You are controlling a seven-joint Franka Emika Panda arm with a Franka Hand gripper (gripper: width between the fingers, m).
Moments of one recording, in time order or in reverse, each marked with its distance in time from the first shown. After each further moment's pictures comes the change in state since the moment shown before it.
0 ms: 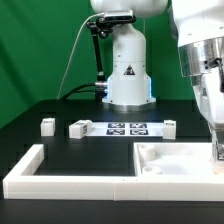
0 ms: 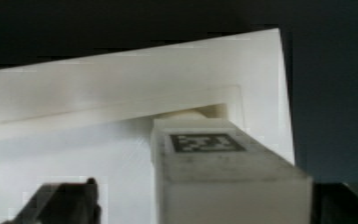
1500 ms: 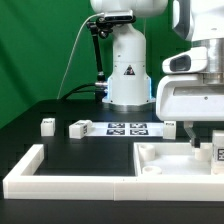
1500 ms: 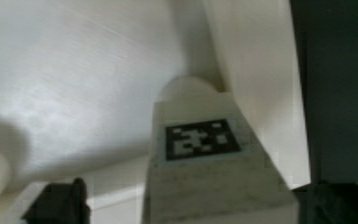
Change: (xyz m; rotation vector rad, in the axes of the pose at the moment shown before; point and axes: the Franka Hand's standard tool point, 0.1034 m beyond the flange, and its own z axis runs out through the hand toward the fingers) arm 0.000 -0.006 0.000 -0.125 0.065 -1.389
